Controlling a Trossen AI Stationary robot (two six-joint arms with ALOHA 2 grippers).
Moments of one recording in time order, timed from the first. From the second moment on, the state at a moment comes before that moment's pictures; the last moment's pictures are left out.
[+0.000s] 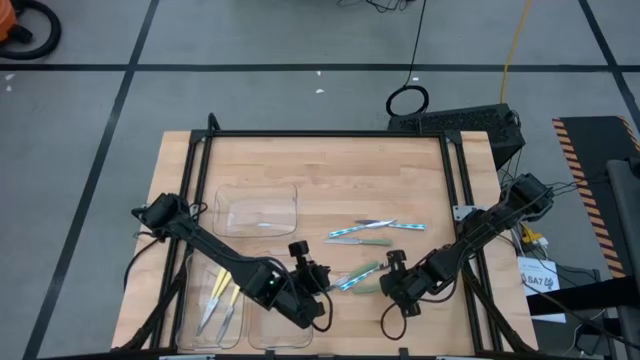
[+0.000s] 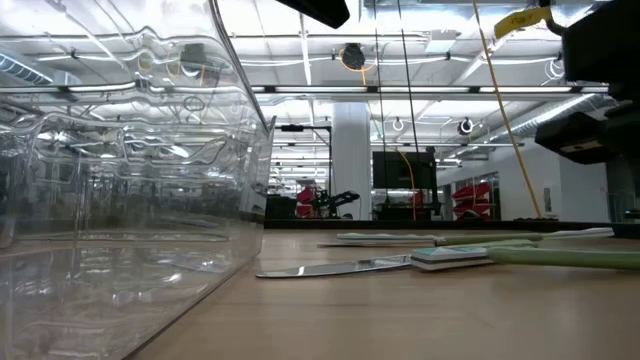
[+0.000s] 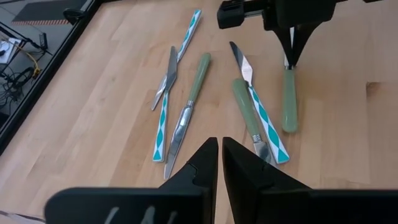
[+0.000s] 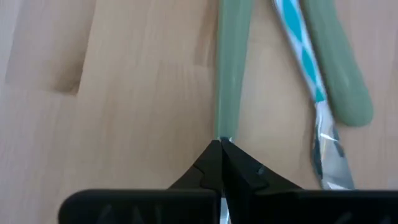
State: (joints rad) left arm -0.55 1.94 1.63 -0.68 -0.73 -0.47; right arm 0.66 1.56 0.76 -0.40 0.14 0.49
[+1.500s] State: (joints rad) left arm -0.54 1.94 1.63 -0.68 -0.73 -0.46; right arm 0.68 1.71 0.96 -0.41 0.31 0.33
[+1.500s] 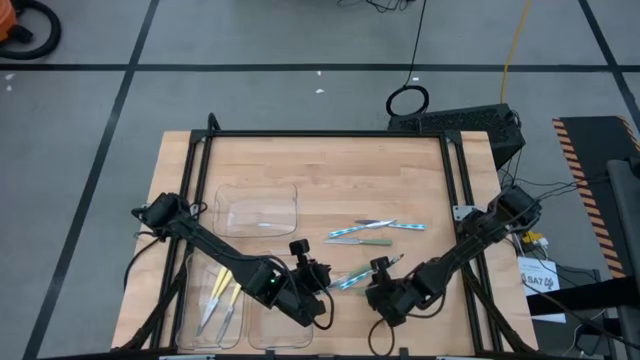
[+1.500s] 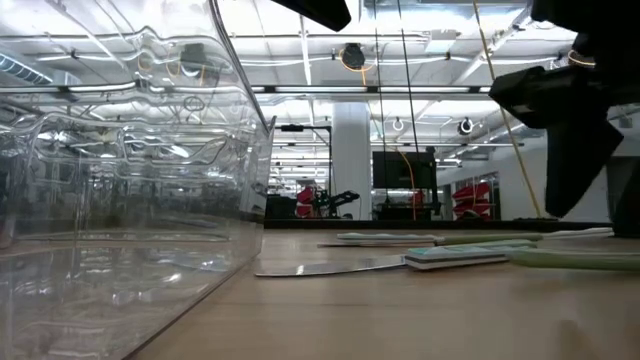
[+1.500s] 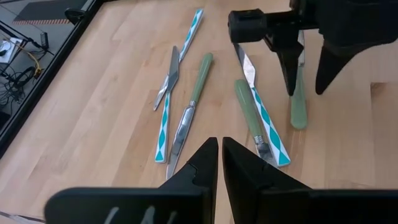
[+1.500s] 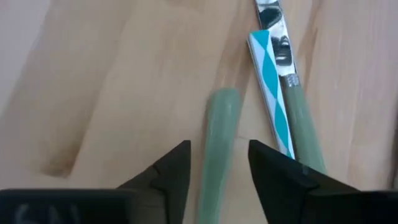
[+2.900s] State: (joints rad) left arm -0.54 1.94 1.63 -0.68 -0.73 -0.47; right arm 0.67 1.76 1.04 -0.49 0.10 0.29
